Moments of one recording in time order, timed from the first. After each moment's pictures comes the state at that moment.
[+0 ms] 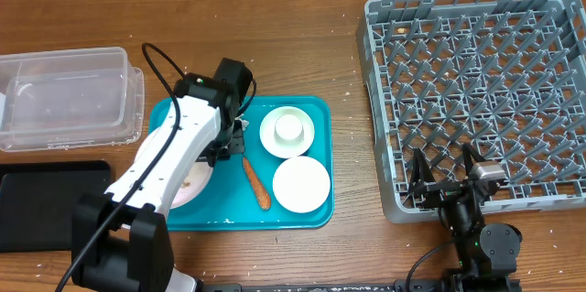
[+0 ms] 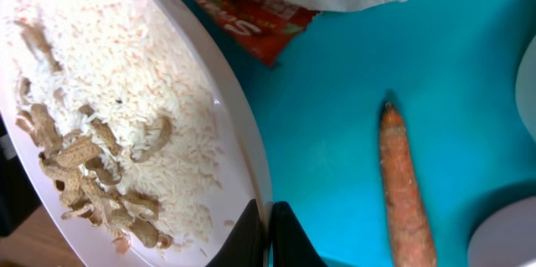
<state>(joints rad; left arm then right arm) -0.30 1.68 1.28 -1.24 -0.22 -0.48 0.03 0.01 0.02 -0.02 -0.14 0.18</state>
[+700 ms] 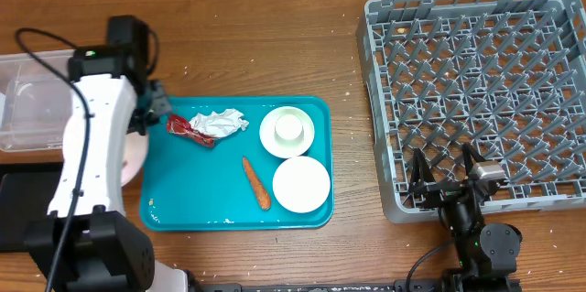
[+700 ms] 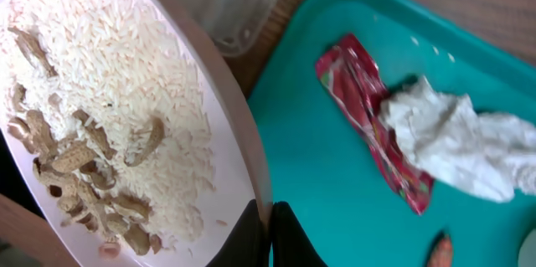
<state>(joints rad) 0.12 1.68 1.53 -1.27 -0.23 -0.39 0.03 0.01 0.02 -0.02 -0.14 0.18</state>
